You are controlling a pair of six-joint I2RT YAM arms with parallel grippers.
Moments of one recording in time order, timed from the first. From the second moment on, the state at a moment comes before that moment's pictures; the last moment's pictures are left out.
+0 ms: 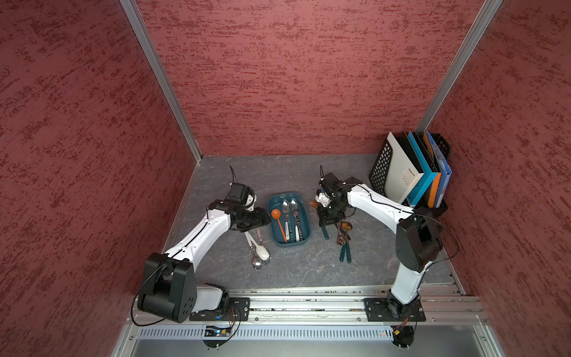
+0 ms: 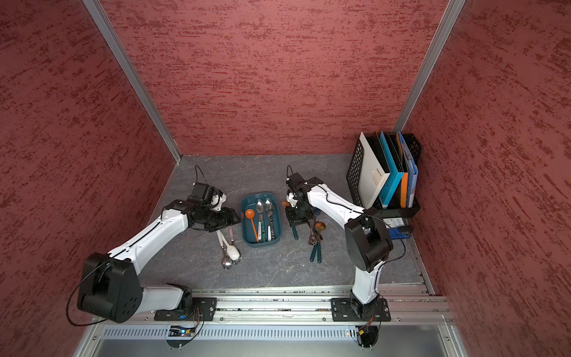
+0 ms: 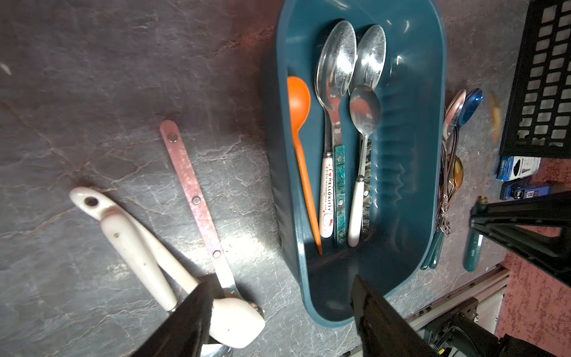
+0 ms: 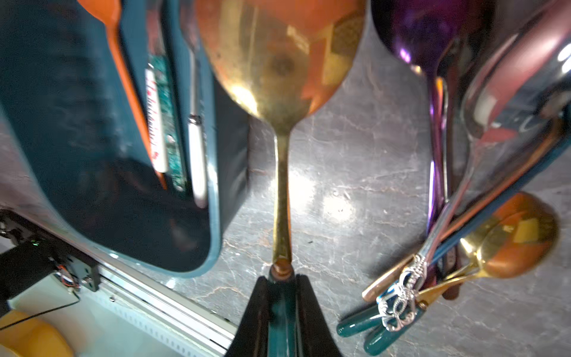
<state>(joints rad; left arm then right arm) -0.23 1.34 0.93 -0.74 0.35 -0.44 0.55 1.83 1.50 -1.06 -0.29 0.30</state>
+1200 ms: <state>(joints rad) -0.15 1.24 0.83 -0.73 0.40 -0.45 0.71 2.24 1.90 -1.18 -0.26 0.44</state>
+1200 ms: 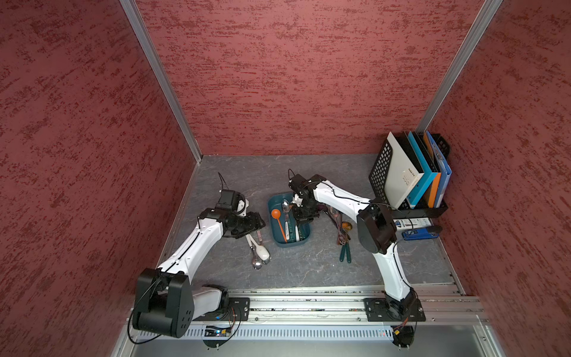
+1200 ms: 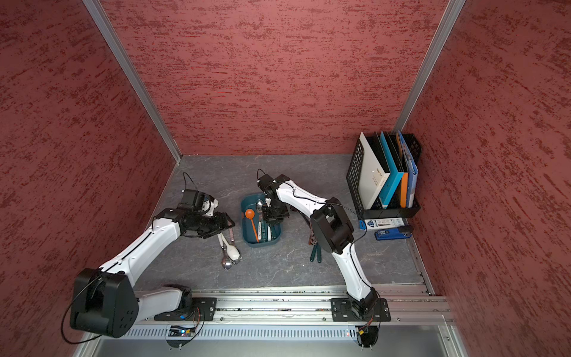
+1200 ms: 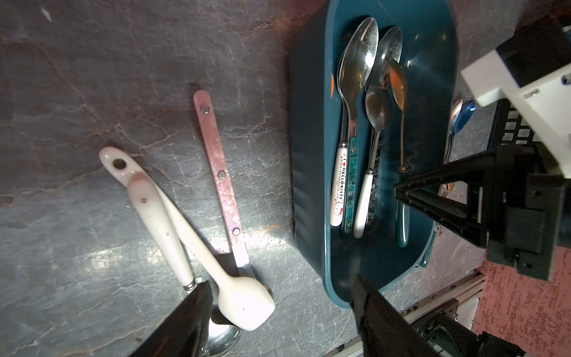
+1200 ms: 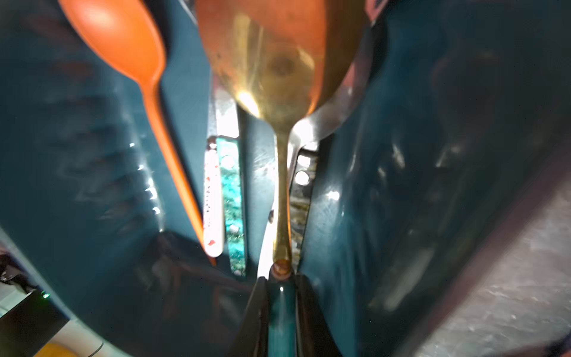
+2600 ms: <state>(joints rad) -0.26 1.30 0.92 -0.79 0.33 -0.43 0.71 2.17 1.96 -1.22 -0.18 0.43</state>
